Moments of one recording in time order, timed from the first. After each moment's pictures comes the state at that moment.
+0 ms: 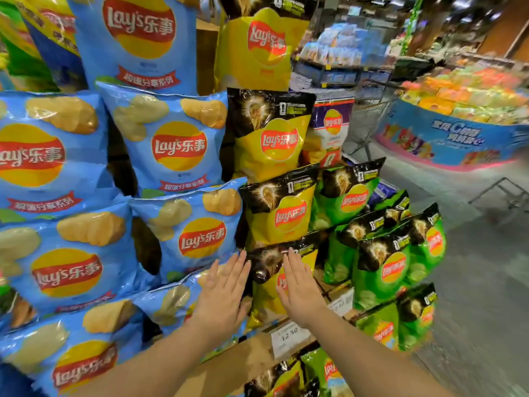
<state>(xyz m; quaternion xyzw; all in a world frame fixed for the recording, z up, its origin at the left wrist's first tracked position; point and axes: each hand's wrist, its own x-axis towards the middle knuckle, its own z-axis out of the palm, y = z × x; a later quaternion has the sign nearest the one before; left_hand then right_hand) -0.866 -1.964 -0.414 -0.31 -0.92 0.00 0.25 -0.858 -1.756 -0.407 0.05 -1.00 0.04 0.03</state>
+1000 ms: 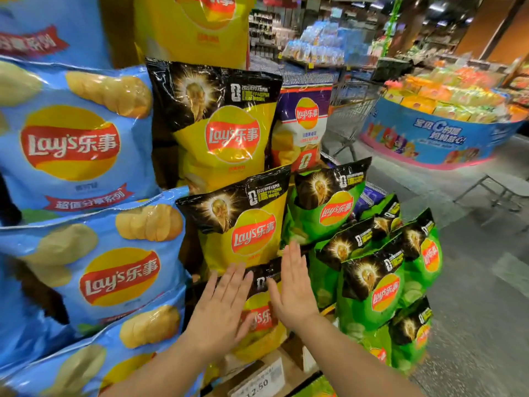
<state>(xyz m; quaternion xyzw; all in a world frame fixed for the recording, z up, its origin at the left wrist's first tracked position) -0.930 -1.858 -0.455 -0.34 -0.87 -0.04 0.35 -0.928 -1.672 -0.447 0.05 -0.97 0.14 0.20</state>
